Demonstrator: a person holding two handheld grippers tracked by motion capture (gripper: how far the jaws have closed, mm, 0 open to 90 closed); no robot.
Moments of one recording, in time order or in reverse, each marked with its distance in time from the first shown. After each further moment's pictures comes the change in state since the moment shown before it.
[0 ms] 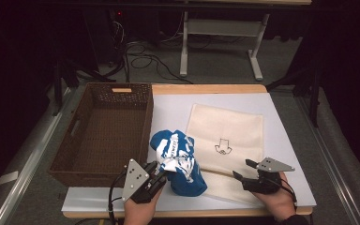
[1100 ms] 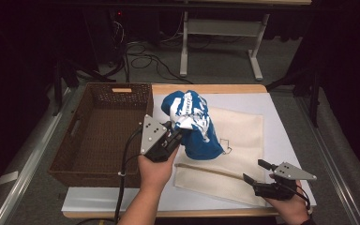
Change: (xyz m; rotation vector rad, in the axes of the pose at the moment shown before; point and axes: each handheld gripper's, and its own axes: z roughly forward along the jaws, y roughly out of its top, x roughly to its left) left arm 0.007 0.076 0.065 -0.052 0.032 -0.009; right arm -0.007 -0.005 -0.040 -0.135 0.005 0.019
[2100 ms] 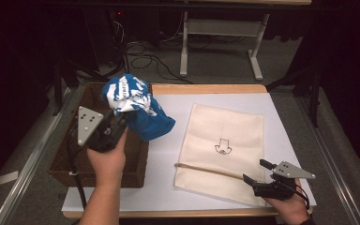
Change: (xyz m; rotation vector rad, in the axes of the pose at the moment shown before) left arm 0.085 0.027 -0.054 -0.055 0.266 -0.020; right arm -0.001 0.000 0.002 0.024 -0.017 0.024
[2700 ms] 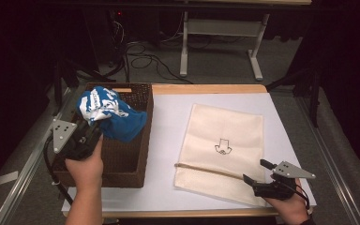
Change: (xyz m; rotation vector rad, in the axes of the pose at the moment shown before) left arm 0.065 -0.029 -0.031 0.031 0.158 -0.044; right arm 0.000 0.000 0.000 0.006 -0.004 0.007
